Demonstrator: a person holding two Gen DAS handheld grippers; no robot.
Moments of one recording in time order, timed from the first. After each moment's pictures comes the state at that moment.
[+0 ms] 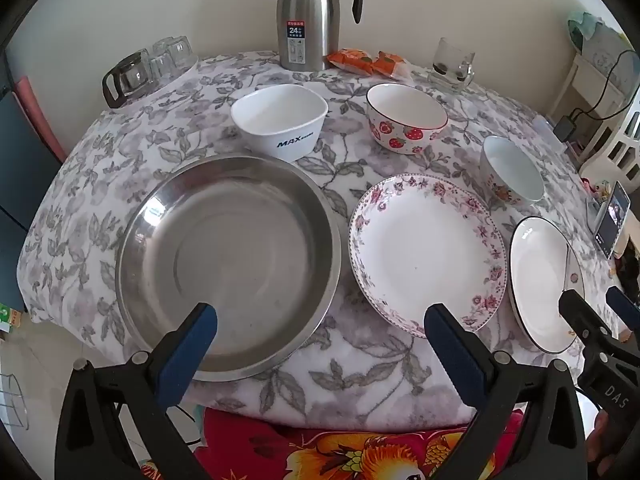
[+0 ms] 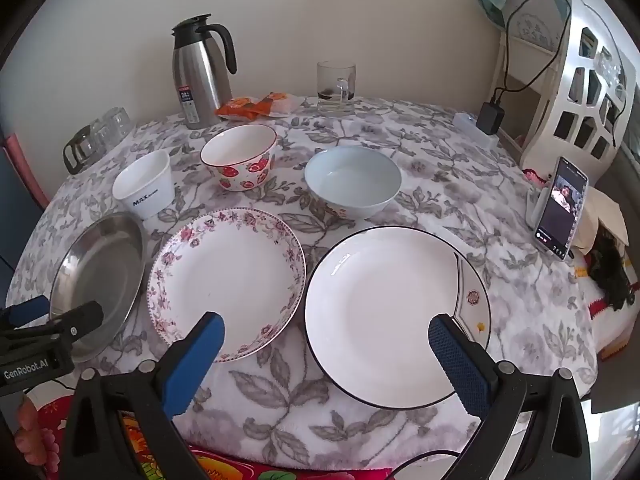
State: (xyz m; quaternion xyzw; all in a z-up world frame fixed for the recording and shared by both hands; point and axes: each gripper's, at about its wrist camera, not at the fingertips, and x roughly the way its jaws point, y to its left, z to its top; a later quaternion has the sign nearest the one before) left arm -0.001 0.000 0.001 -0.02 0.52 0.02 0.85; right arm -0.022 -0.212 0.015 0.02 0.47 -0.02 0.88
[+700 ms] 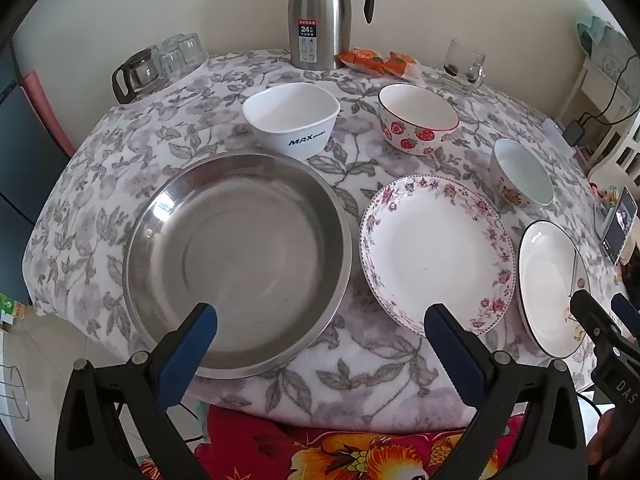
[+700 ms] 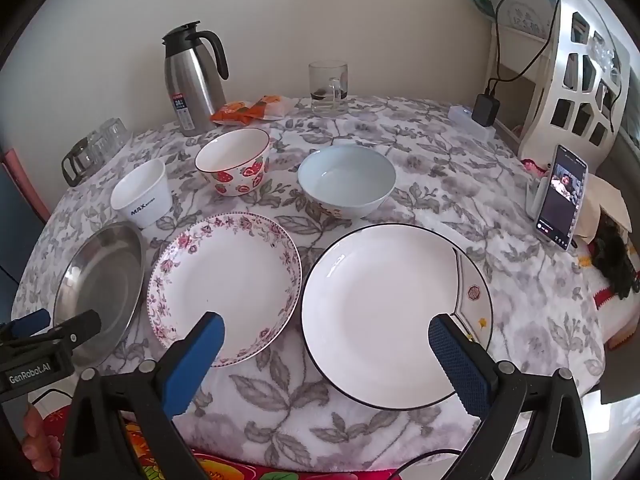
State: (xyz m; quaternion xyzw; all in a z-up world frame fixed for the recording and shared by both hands) left arm 0.000 0.003 -0.001 -0.03 0.53 0.04 0.85; right arm -0.020 -0.218 0.014 0.03 0.46 -0.03 0.88
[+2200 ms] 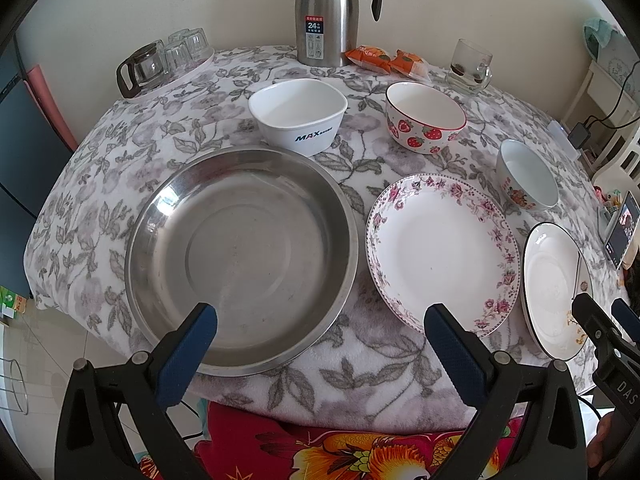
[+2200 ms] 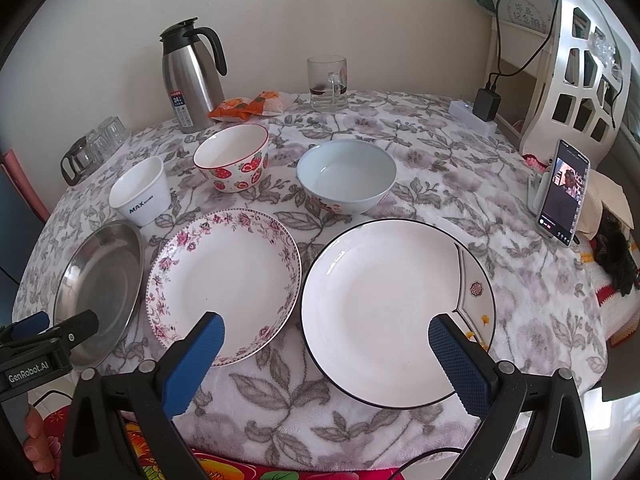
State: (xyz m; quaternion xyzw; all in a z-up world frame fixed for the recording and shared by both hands) left arm -0.001 0.007 -0.004 -0.03 0.53 0.04 0.85; right arm -0.019 -0.220 0.010 0.04 0.47 -0.02 0.88
